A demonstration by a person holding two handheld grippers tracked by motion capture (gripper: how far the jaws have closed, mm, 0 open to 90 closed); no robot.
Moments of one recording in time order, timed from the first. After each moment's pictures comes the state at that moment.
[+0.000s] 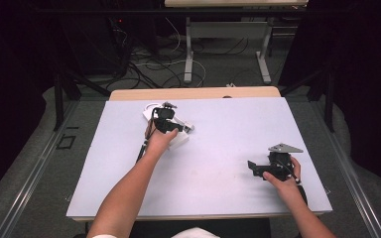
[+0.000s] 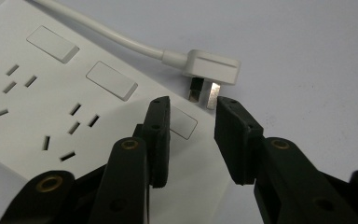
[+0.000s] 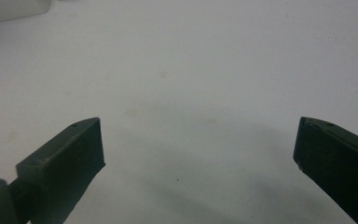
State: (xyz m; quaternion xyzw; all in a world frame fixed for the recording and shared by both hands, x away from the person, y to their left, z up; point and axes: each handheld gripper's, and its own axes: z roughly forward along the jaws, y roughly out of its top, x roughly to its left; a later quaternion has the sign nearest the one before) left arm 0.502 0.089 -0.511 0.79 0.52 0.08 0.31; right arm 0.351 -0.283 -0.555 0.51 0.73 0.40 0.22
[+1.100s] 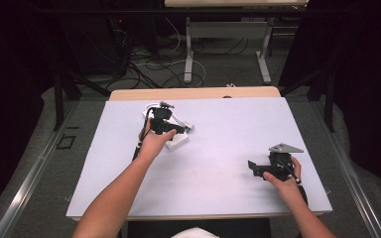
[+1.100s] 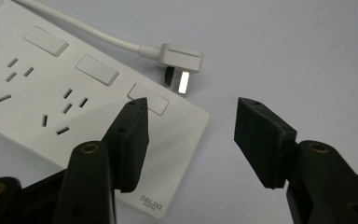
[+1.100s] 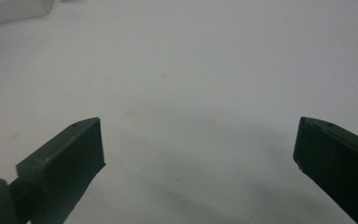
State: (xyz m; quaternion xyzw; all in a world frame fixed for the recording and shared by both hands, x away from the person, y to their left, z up) left arm 0.478 0.097 -0.486 0.80 0.50 0.07 0.33; right arm 0.350 -0.283 -0.553 0.51 0.73 0.40 0.22
